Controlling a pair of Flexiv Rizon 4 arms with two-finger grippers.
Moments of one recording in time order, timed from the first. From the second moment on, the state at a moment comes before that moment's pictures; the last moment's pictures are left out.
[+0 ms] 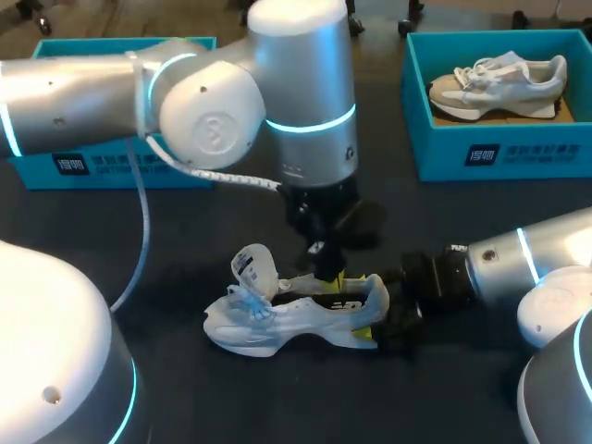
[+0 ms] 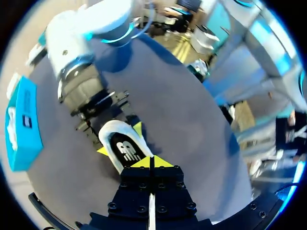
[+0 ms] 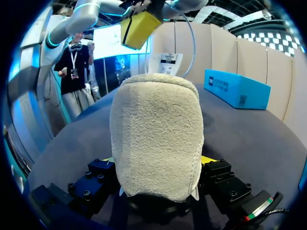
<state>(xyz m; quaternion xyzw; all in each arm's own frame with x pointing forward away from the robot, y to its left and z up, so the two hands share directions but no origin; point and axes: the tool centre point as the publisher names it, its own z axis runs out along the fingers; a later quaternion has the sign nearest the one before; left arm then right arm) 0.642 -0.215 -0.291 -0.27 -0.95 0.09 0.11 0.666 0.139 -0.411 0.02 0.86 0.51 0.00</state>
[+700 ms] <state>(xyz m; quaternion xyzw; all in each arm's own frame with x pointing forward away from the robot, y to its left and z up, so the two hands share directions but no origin) 0.648 -0.219 -0.336 -0.15 -0.98 0.07 0.09 0.666 0.139 -0.411 0.02 0.86 0.51 0.00</state>
